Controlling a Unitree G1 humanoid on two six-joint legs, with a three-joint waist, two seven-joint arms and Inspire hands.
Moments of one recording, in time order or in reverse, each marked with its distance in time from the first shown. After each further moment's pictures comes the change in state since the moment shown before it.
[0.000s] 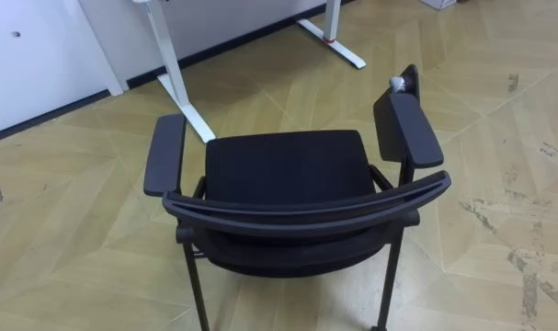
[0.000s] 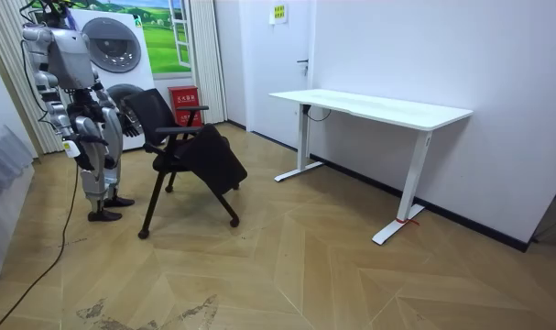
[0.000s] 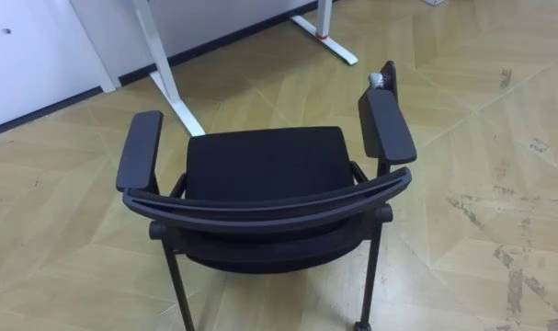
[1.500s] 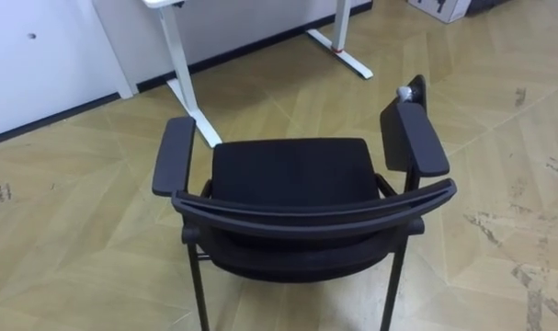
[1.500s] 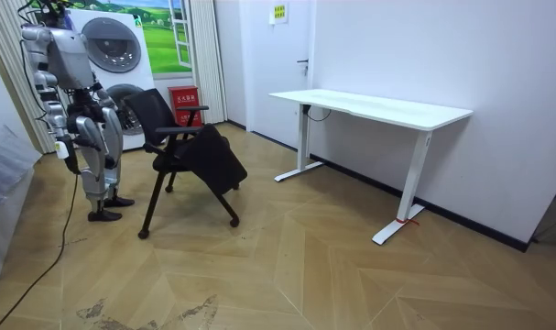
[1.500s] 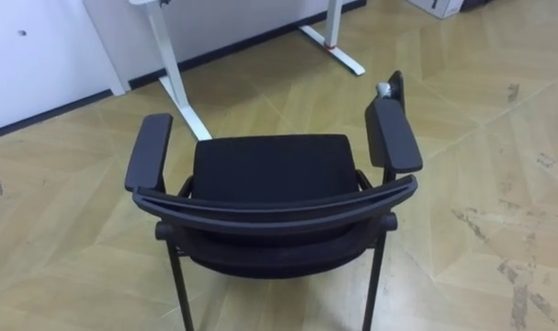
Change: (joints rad) left arm -0.010 0.041 0.273 -0.046 -0.043 0.076 0.340; right arm -0.005 -0.031 -0.148 0.033 0.029 0.076 -0.118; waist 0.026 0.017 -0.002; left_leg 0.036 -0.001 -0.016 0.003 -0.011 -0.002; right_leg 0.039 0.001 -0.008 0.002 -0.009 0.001
